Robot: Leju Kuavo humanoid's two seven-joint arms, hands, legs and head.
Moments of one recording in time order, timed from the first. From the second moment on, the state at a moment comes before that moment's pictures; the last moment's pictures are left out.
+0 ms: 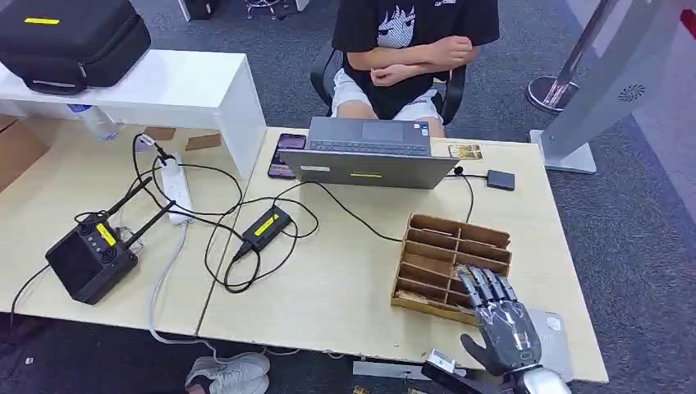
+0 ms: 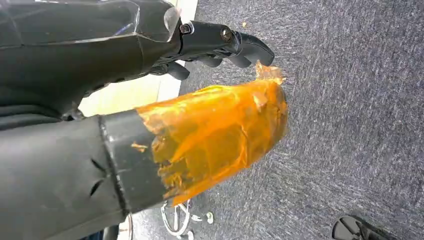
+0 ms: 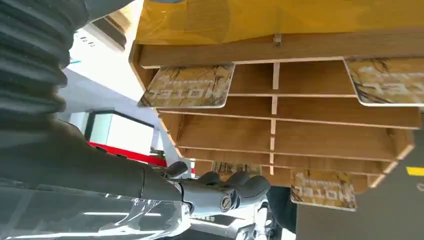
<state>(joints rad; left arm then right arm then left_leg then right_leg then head) -0.09 -0.12 1.27 -0.23 -1.11 0.32 0.30 0.05 -0.37 0.35 -1.53 1.23 -0.39 0.09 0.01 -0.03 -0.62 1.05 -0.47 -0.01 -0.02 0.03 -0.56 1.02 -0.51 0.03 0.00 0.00</state>
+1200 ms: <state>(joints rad) -0.09 -0.12 1.27 -0.23 -1.11 0.32 0.32 0.13 -0.33 0.23 -1.66 1.31 -0.56 0.13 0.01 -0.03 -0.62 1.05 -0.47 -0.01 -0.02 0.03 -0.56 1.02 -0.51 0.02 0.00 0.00</state>
